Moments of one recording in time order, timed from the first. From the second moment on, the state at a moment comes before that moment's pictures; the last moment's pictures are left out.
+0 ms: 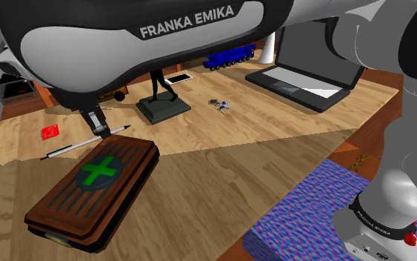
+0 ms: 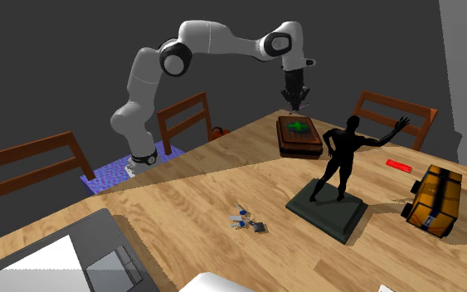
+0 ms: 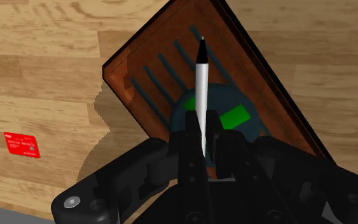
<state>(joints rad) 0.59 0.48 0.30 -1.24 -0.40 1.80 -0.55</state>
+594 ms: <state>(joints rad) 0.58 0.48 0.29 -1.36 -0.42 1.91 -0.52</state>
